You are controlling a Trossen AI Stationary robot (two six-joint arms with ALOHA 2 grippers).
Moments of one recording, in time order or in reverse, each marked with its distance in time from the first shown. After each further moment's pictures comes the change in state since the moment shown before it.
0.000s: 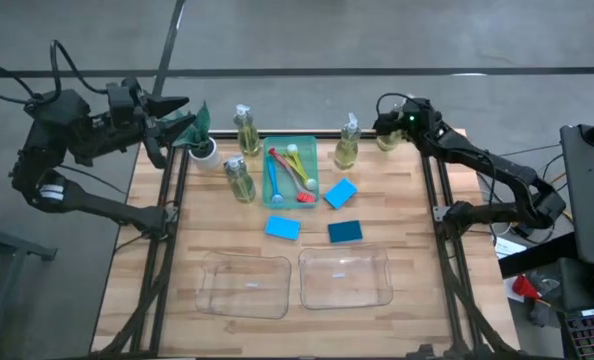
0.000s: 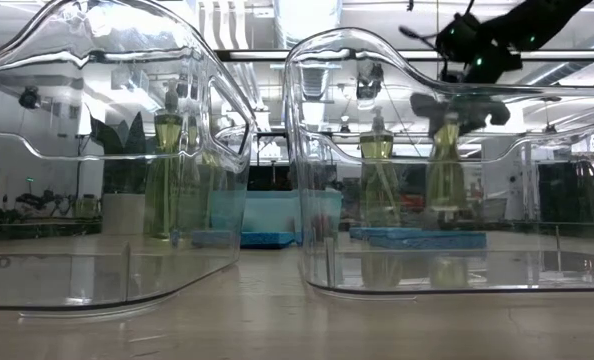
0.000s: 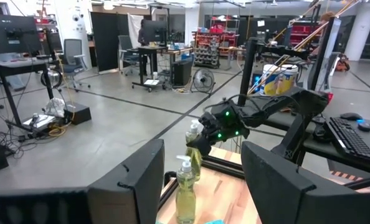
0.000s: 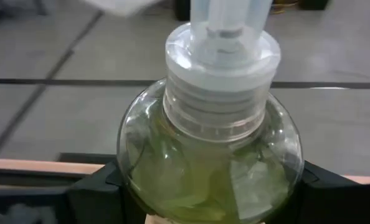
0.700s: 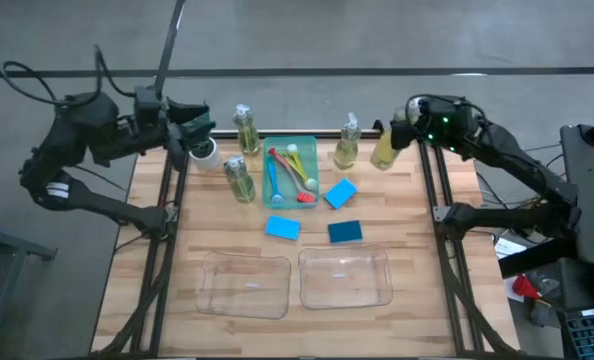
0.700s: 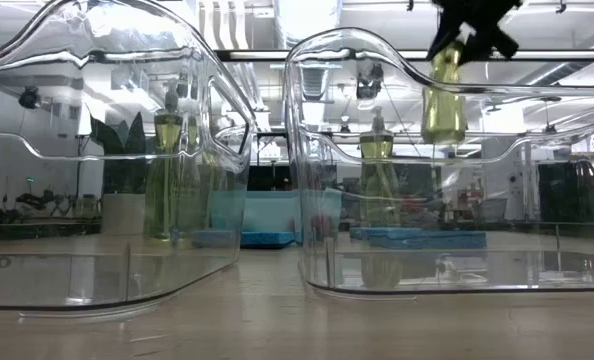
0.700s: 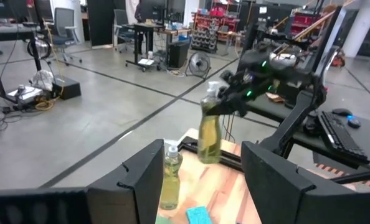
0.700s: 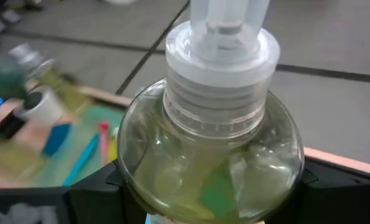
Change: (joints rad) left arm 0.000 0.070 -0.002 -0.015 0.017 -0.113; right arm 0.245 -0.213 0.379 -0.590 -0.234 0.090
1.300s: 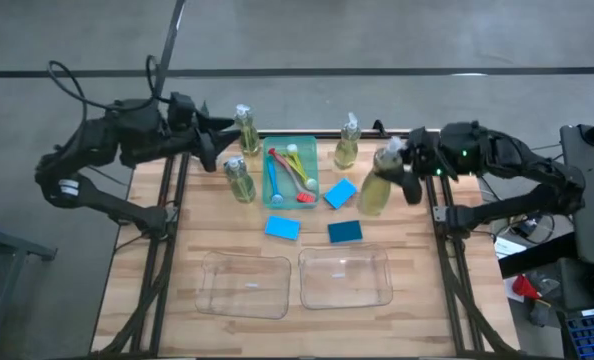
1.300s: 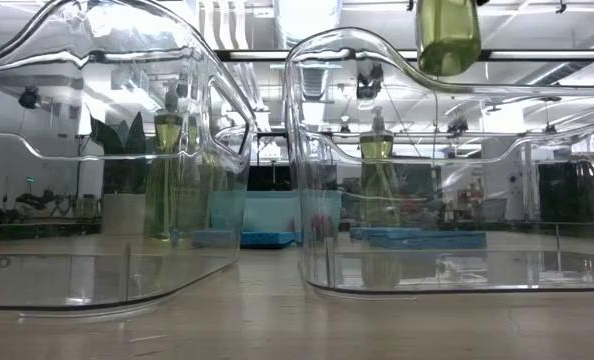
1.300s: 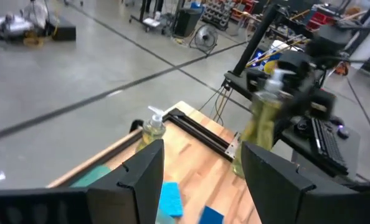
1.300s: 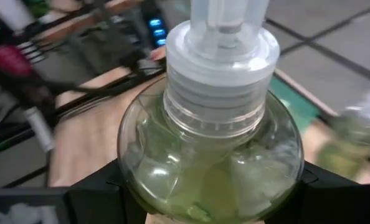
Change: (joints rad) left arm 0.000 0.114 0.000 -0.027 0.004 -0.295; right arm 0.490 0.005 0.158 -0.054 -0.195 -0.107
